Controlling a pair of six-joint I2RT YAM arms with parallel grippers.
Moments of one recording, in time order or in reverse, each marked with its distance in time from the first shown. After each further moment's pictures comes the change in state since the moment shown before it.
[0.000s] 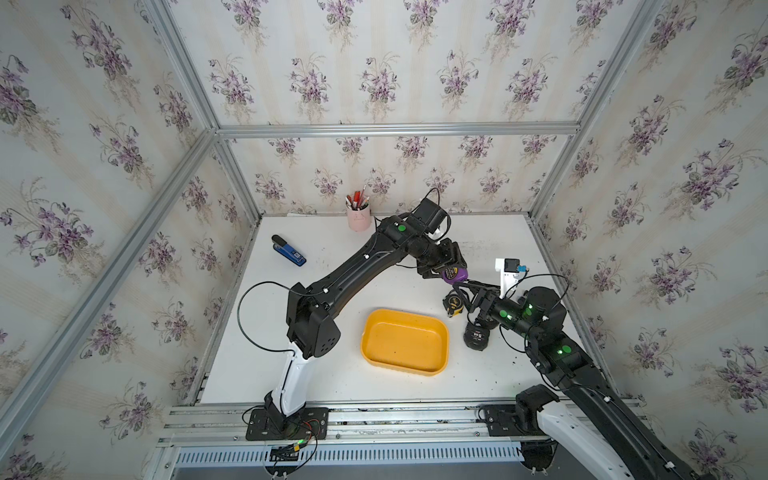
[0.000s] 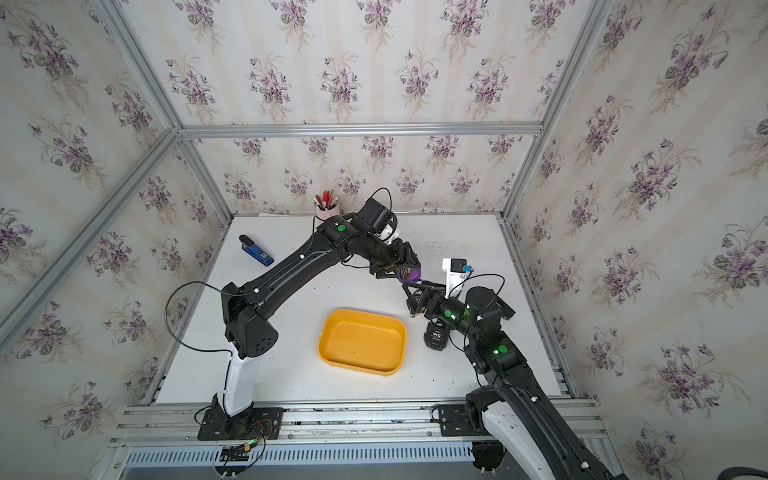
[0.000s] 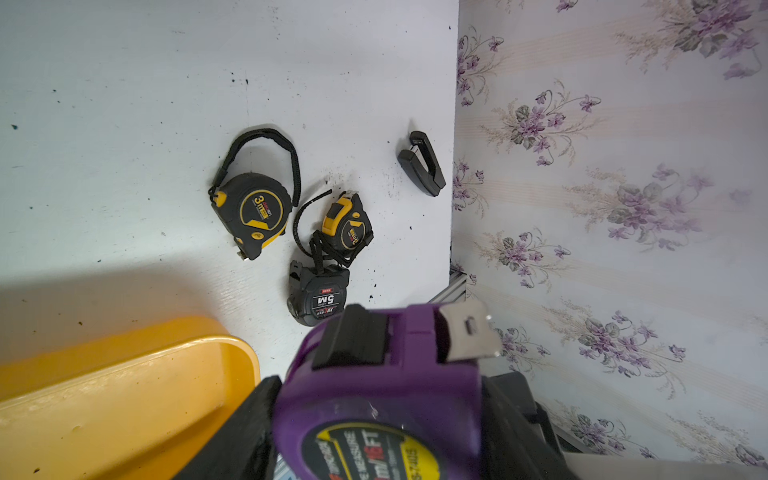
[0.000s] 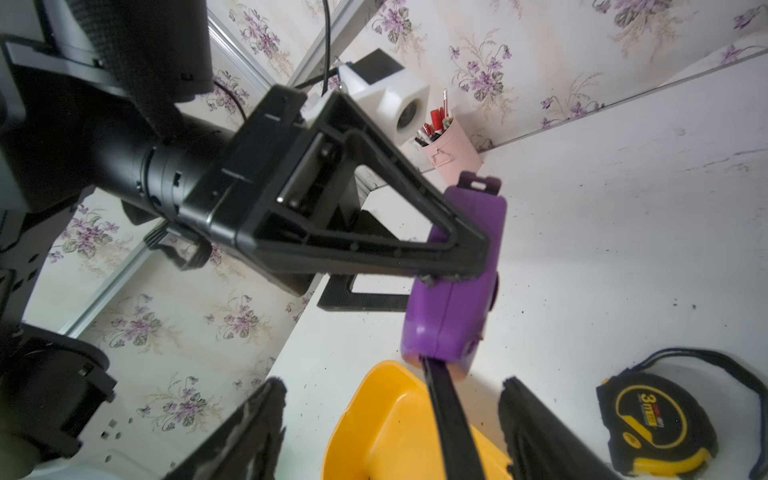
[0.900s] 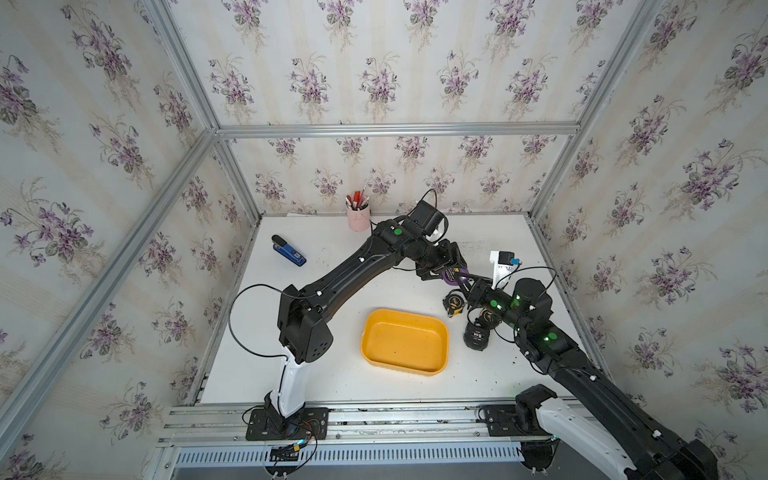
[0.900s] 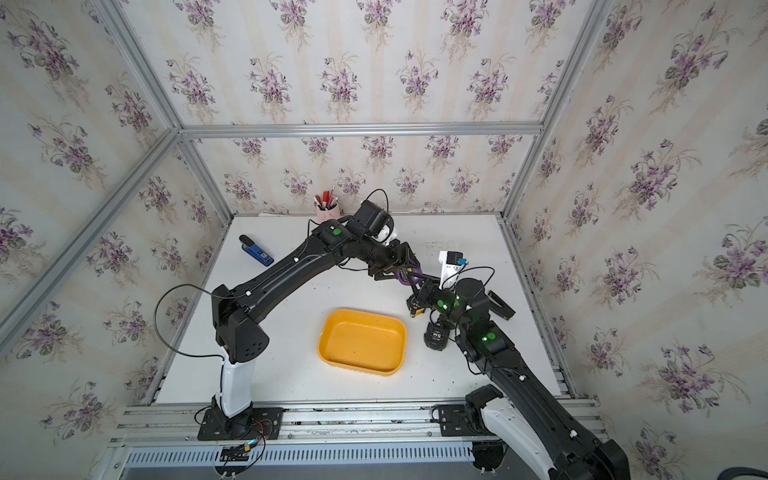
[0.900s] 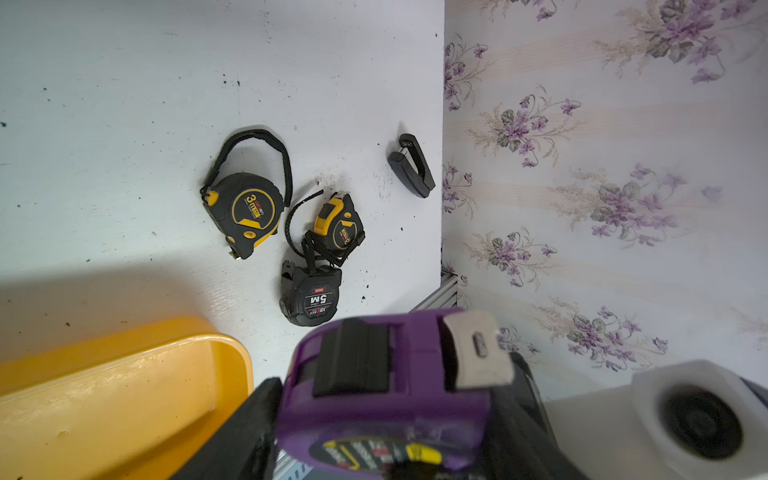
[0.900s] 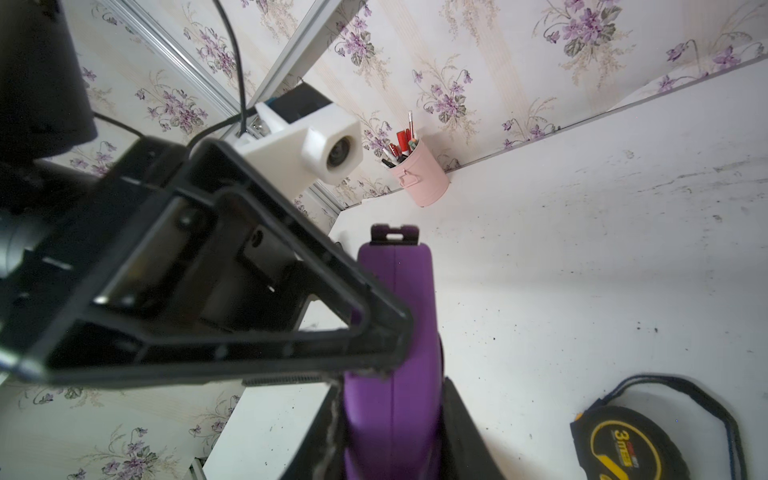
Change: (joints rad) left arm 0.015 -0.096 -0.128 0.092 -0.004 0.001; right arm 0.022 0.109 0.018 0.064 0.134 0.007
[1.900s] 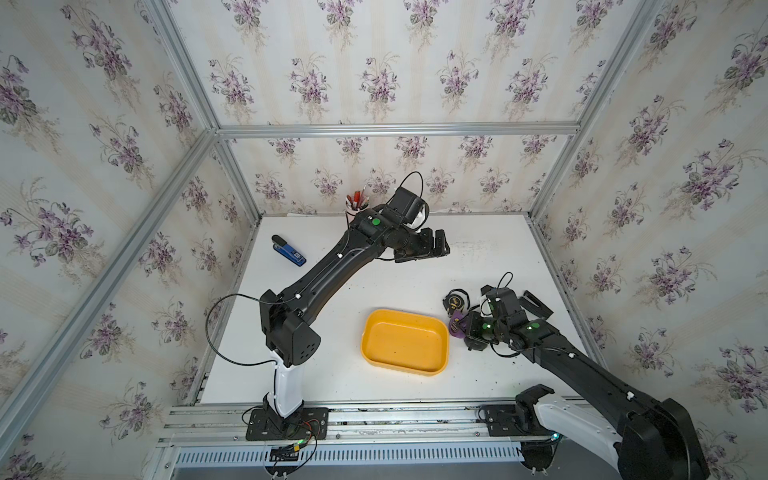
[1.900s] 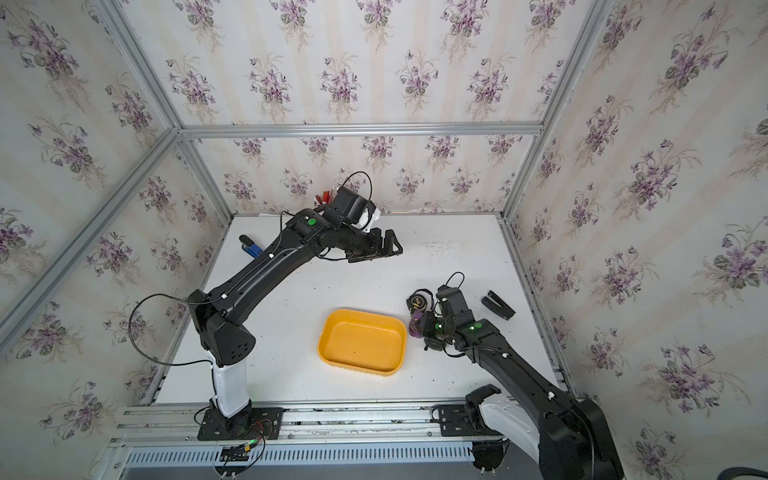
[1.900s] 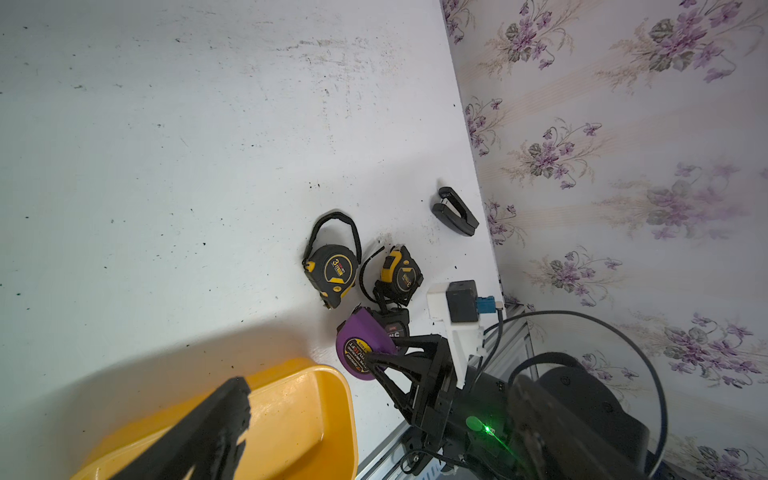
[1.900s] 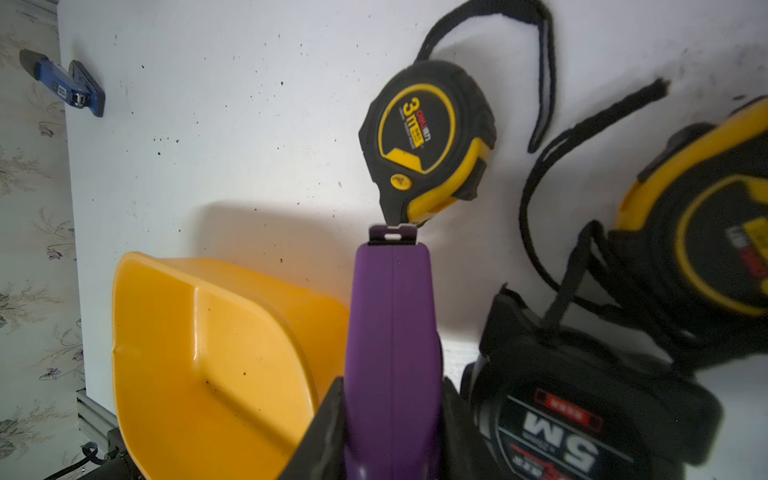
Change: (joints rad) left arm 0.063 -0.060 0.031 -0.095 -0.155 0.268; right arm 0.000 0.232 -0.022 -0.496 -0.020 -0.011
